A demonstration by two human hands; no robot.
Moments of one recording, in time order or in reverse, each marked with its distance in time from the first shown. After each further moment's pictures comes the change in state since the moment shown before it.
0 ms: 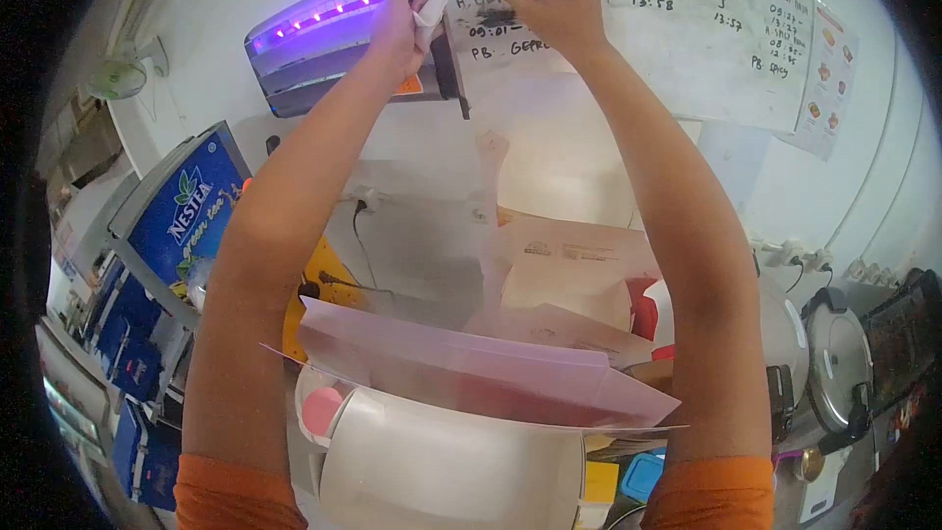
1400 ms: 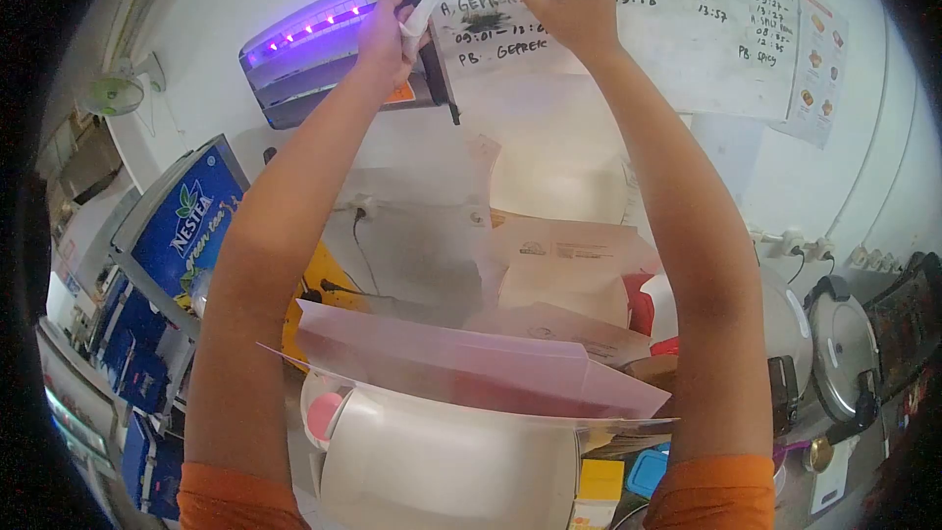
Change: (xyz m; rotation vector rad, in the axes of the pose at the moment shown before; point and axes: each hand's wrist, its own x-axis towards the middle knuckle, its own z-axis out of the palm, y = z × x) left_hand -0.011 0.005 0.005 0.006 0.048 -0.019; right_hand 0.000 0.011 -0.027 0.017 0.093 0.037
